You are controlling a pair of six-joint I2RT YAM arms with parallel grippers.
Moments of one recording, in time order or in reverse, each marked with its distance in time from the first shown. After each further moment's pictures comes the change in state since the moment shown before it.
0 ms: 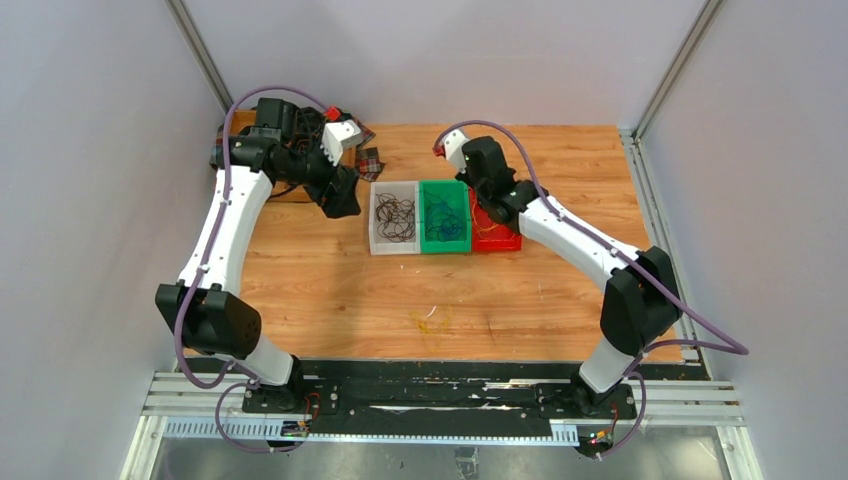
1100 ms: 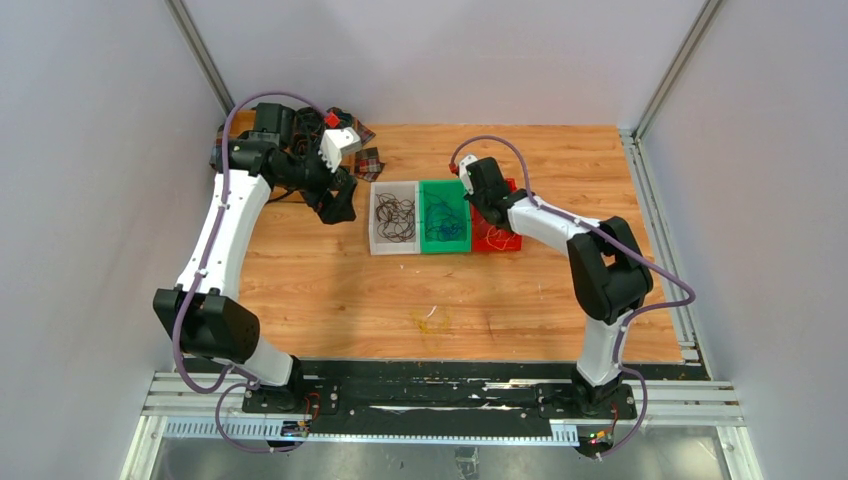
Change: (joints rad) left arm 0.005 -0.026 -0.033 -0.020 -0.041 0.042; right arm -0.106 0.202 -0.107 0.025 -0.151 0.253
